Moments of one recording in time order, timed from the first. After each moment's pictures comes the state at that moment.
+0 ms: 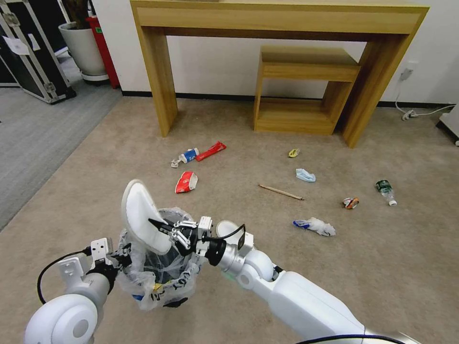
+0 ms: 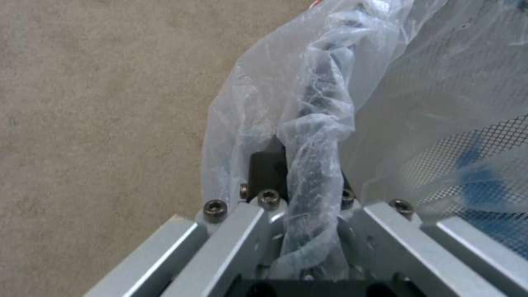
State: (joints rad) left arm 1.59 -1.12 -0.70 -2.25 -0.89 0.61 -0.45; right arm -0.72 1.23 -0.47 1.55 0.87 0.39 -0.57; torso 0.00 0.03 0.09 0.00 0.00
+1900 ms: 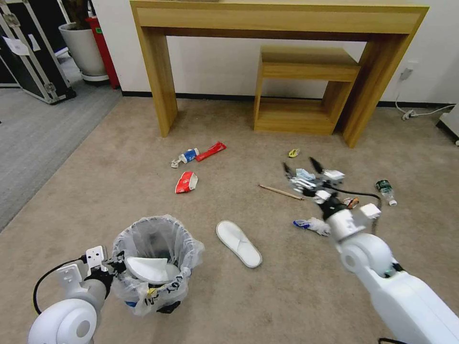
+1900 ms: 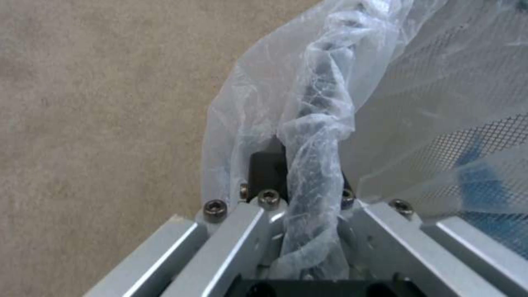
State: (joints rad) left arm 1.60 -1.14 -0.71 -2.15 -0.83 0.58 -0.42; right arm -1.19 0.91 0.39 1.87 0.67 0.17 0.03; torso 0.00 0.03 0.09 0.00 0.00
